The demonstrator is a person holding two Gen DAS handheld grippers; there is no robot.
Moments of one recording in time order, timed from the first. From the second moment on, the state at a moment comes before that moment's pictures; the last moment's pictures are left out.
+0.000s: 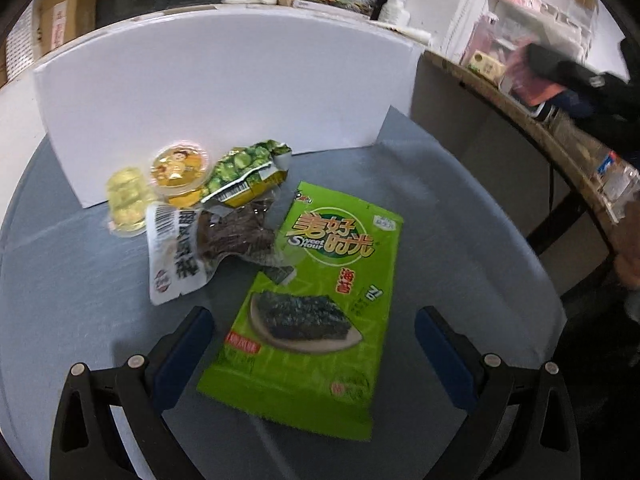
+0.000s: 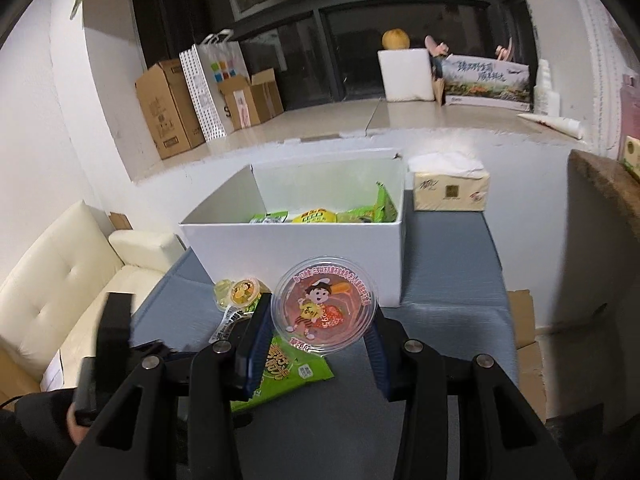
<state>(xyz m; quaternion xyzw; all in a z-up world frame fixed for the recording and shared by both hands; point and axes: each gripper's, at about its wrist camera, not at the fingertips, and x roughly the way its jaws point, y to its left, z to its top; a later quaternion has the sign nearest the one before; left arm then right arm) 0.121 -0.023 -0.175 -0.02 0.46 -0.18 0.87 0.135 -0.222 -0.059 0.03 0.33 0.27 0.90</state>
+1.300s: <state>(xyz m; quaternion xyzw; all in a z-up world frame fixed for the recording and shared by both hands) 0.173 0.047 -0.017 0.00 0.26 -0.09 0.96 0.236 -0.188 -0.020 0.05 0.30 0.31 0.90</state>
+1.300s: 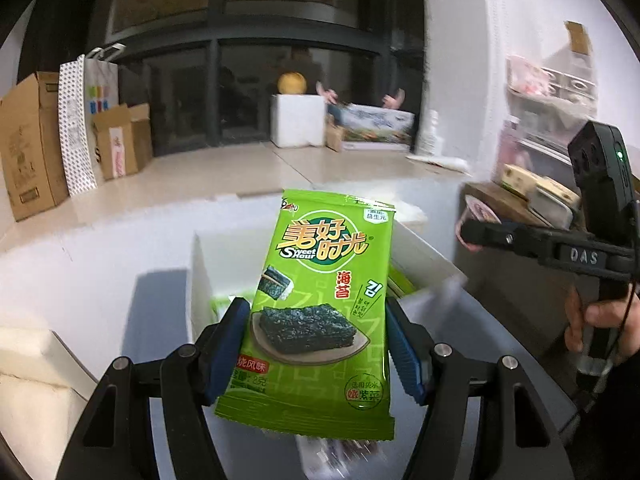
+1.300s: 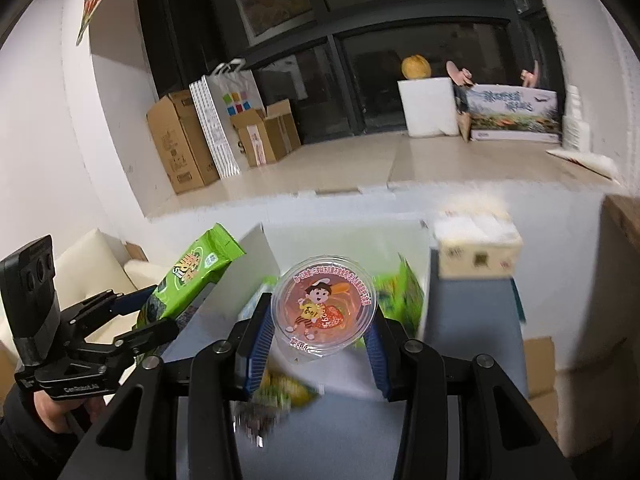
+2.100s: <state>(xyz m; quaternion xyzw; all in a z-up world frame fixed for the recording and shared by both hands) 0.220 0.062 -0.035 -0.01 0.30 -0.04 0.95 0.272 -0.174 -0.023 0.04 0.31 0.26 0.91</state>
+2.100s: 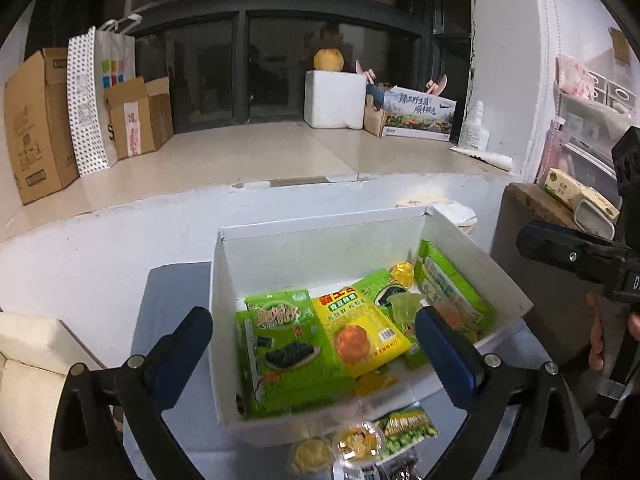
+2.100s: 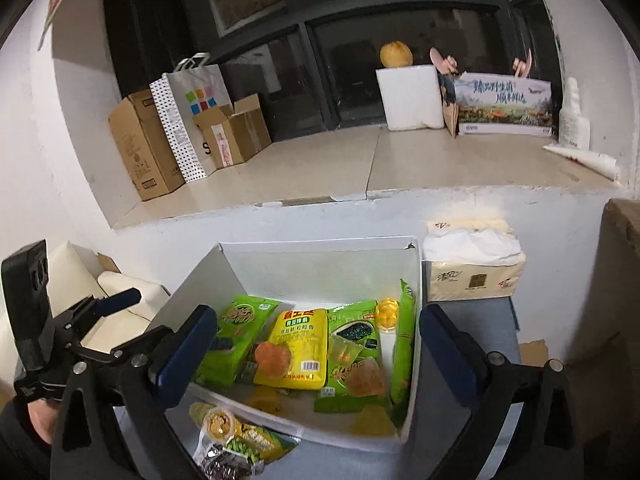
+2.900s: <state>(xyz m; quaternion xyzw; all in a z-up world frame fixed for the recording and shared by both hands) 0.073 0.083 -0.049 -0.06 0.28 -0.01 0.96 0.170 -0.139 -0.117 0.03 0.37 0.27 0.89</state>
